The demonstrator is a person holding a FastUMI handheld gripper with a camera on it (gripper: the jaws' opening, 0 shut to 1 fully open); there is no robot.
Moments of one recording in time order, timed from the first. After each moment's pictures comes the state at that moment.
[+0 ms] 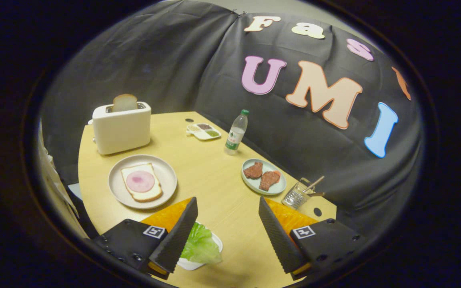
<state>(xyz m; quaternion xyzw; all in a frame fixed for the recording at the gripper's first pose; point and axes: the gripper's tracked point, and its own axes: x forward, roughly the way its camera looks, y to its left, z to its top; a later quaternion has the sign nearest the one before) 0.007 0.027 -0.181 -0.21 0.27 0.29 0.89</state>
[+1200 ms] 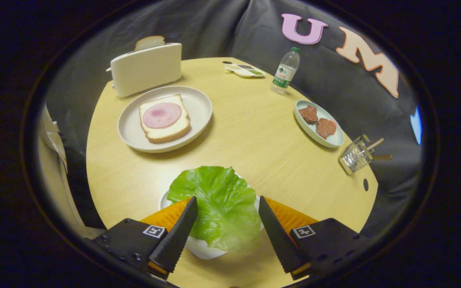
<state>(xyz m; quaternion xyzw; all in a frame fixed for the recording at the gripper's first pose) -0.054 0.030 -0.324 -0.25 0.44 0.37 0.78</state>
